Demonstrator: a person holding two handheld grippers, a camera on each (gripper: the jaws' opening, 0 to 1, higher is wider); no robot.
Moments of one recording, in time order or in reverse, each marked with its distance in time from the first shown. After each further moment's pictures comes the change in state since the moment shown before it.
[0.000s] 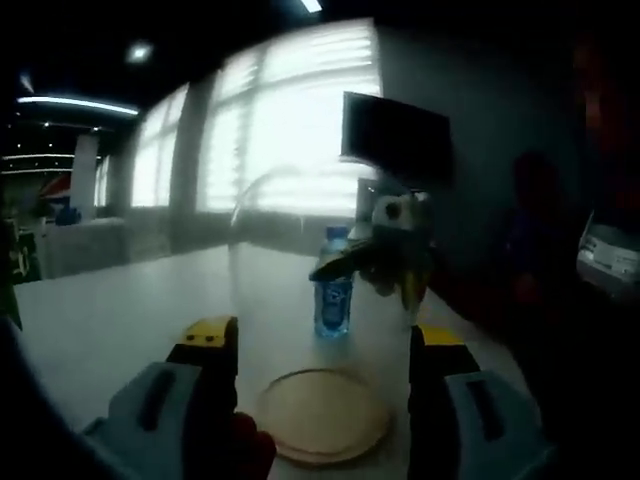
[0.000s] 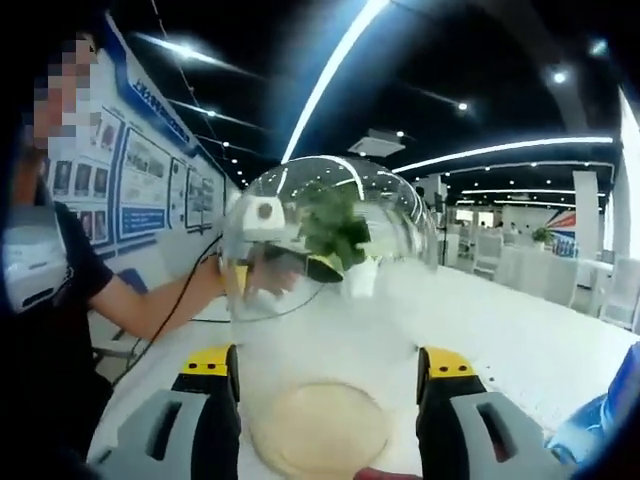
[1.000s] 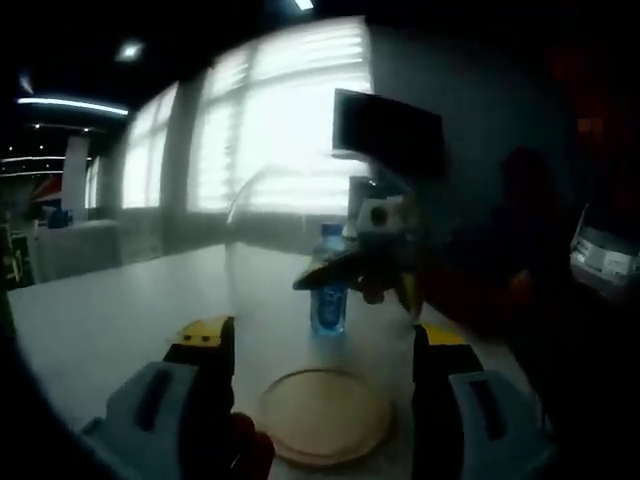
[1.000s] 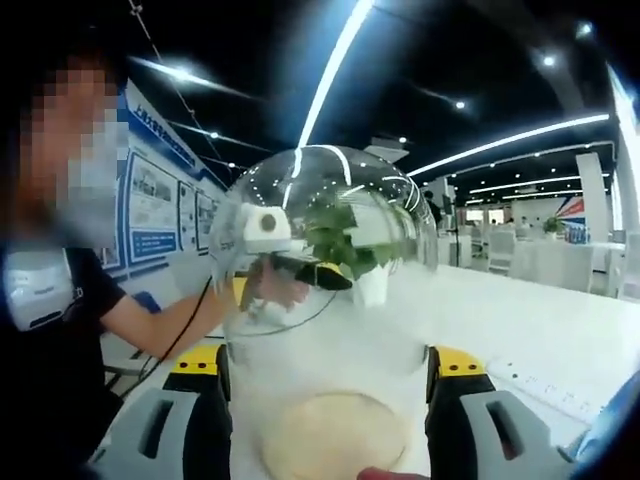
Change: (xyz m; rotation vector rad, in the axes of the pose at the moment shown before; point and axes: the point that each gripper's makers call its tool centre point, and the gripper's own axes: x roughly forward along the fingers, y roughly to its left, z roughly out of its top) left arm 0.004 0.001 -0.003 0.008 0.004 -0.041; right arm 0.012 0.001 -0.006 0.097 -0.068 0.058
